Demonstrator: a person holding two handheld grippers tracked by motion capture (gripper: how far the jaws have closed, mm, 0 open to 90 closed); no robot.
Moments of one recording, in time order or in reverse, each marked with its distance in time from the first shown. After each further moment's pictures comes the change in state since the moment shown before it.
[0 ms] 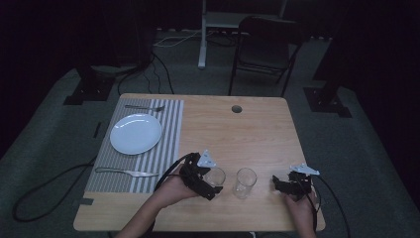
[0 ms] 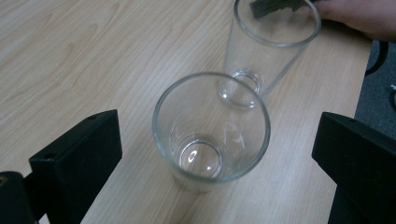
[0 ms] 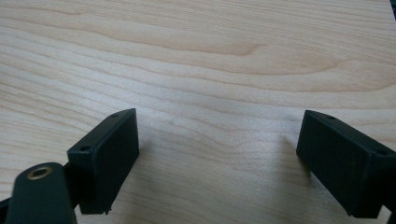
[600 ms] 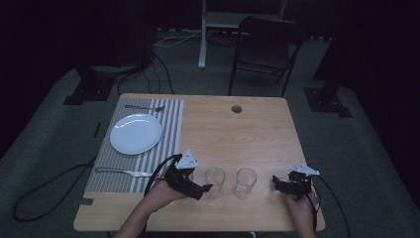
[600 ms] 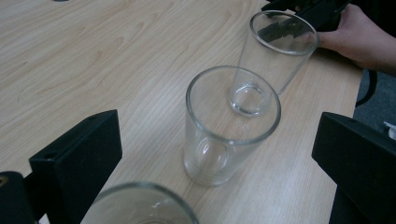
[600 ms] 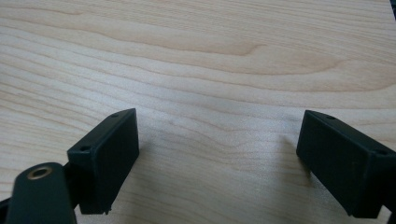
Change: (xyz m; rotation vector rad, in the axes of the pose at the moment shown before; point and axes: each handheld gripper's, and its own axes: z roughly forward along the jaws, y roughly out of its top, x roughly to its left) left arm 0.012 -0.028 -0.023 -0.140 0.013 -0.068; right arm 0.000 0.000 0.000 0.000 -0.001 0.001
